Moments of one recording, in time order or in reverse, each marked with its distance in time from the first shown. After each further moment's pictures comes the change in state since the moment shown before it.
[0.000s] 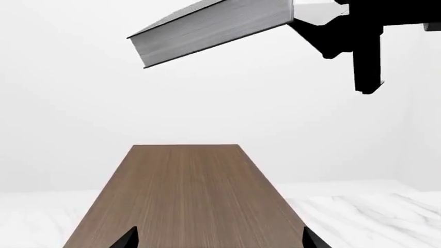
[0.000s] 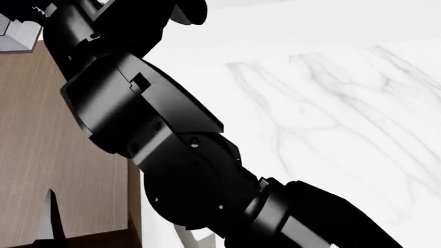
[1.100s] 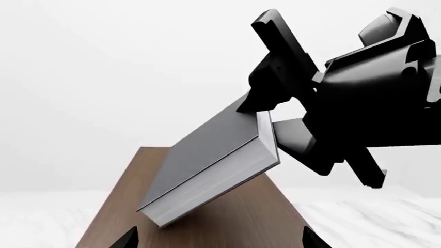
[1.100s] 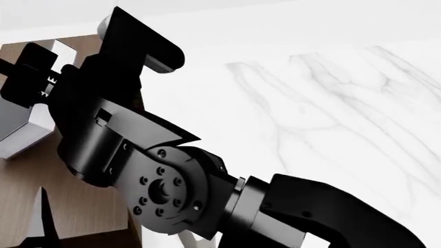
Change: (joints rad) left arm 0.004 -0.018 -0.019 0.006 -0.026 0.013 -0.018; right arm 0.077 -0.008 -0.332 0.105 0.178 0.049 0.108
